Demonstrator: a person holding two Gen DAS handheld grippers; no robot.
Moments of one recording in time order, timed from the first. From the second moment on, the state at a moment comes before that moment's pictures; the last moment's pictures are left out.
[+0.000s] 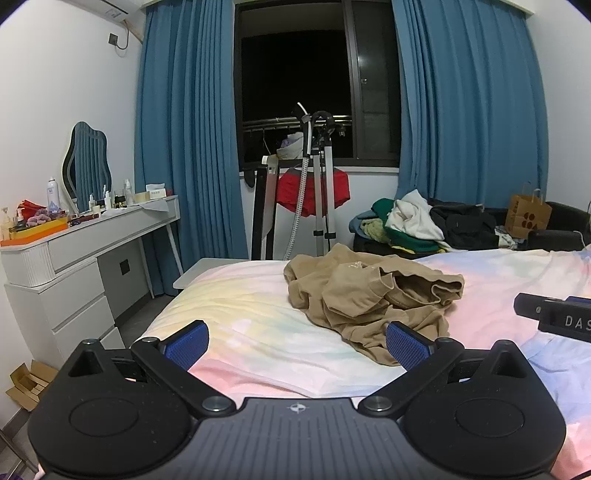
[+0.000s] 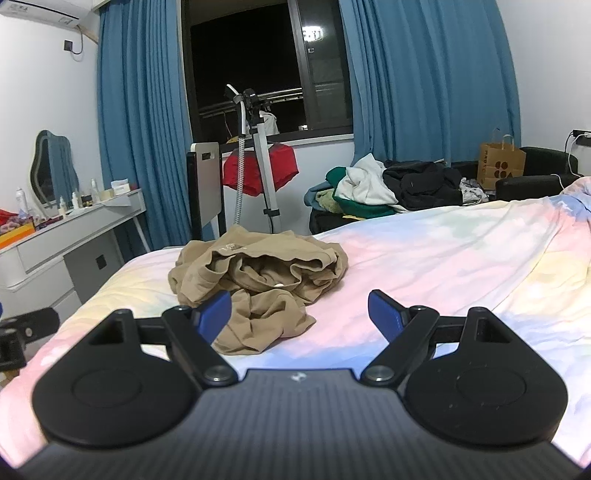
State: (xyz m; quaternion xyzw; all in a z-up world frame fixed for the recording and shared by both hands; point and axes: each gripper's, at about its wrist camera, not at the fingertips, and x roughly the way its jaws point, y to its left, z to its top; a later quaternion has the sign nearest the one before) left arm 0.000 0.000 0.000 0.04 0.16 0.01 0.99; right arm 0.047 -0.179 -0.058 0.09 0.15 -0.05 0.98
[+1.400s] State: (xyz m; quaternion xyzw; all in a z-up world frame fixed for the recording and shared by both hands) left arm 0.014 0.009 -0.018 0.03 0.20 0.01 0.98; right arm 0.044 -0.177 -0.060 0.08 0.15 -0.05 0.98
